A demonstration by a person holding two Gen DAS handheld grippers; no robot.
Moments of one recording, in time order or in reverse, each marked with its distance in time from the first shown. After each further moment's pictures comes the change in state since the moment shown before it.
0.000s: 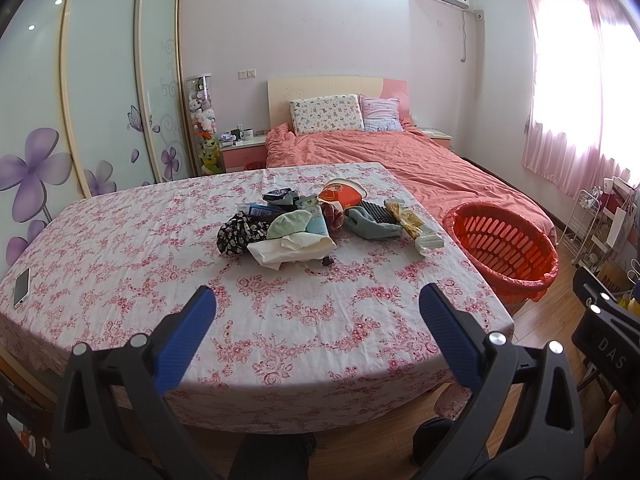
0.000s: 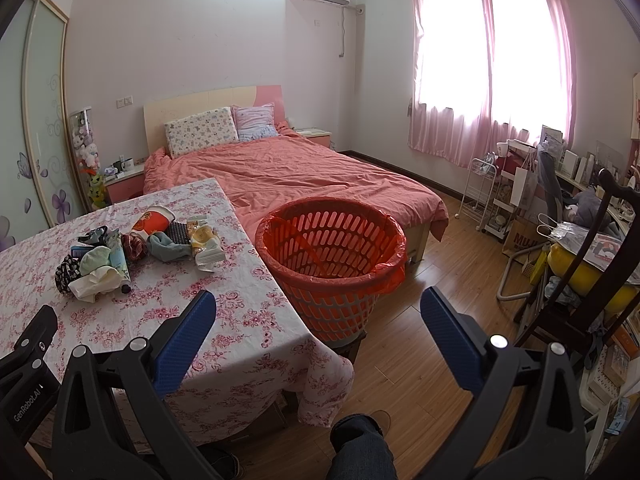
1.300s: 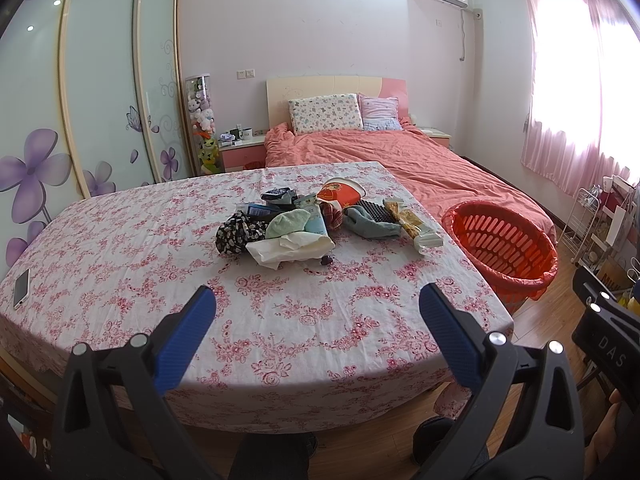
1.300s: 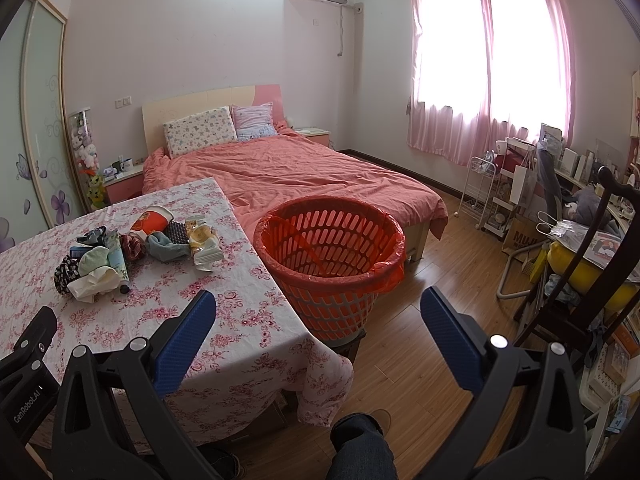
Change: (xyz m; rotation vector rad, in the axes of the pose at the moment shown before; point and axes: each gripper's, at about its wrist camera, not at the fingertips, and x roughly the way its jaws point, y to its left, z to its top) left arm 0.001 0.003 0.002 0.001 0.001 0.001; right arm 0.001 -0.002 -0.001 0.001 0.002 0.001
